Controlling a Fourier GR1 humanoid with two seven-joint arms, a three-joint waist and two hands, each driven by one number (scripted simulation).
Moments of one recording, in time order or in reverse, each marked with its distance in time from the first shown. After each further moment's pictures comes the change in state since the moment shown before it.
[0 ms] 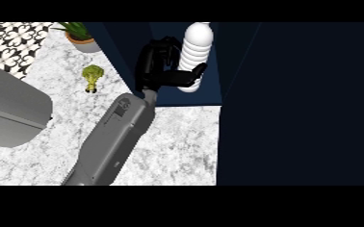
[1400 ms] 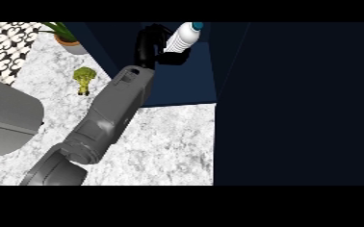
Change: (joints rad) left arm -0.428 0.029 0.085 0.834 -0.088 0.202 -0.278; right arm -0.055 -0.017 0.000 0.029 -0.021 0.007 0.015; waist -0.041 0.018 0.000
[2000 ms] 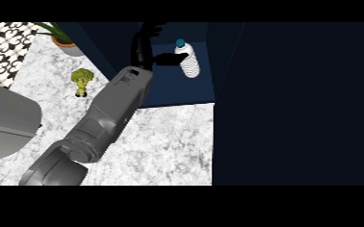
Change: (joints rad) left arm -0.028 0.000 0.004 0.087 -0.032 0.103 -0.017; right arm 0.004 0.006 0.022 0.009 0.018 0.005 -0.025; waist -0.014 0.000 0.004
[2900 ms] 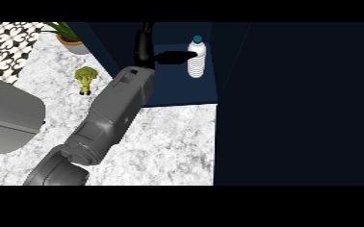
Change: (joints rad) left arm 0.040 -0.010 0.099 -0.105 0.074 -0.187 -0.150; right arm 0.010 -0.008 -0.014 0.007 0.001 0.000 -0.022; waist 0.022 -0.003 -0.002
